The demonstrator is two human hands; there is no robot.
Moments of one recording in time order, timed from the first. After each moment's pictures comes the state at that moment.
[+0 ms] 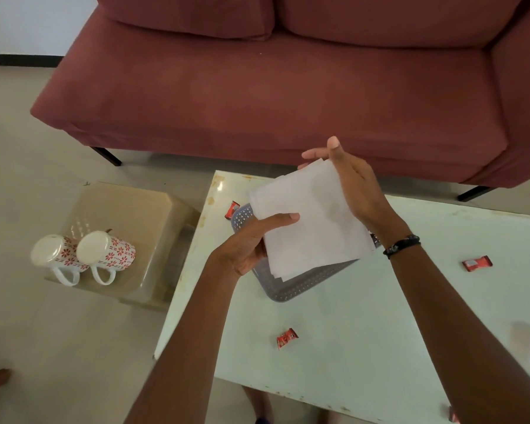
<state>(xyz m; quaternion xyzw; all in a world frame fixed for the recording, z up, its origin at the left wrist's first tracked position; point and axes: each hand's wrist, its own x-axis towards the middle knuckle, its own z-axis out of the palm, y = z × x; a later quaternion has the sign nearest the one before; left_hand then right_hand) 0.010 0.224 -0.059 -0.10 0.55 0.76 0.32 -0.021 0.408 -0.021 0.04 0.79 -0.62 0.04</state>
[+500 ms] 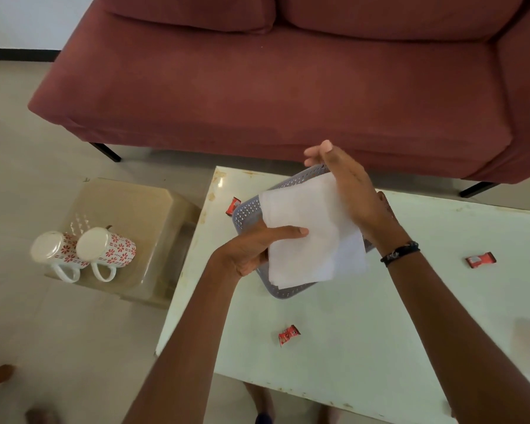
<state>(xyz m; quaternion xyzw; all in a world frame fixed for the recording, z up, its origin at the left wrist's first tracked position) 0.015 0.221 -0.066 -0.09 0.58 0.71 0.37 -0.016 0.397 -0.034 0.04 0.77 -0.63 0.05</state>
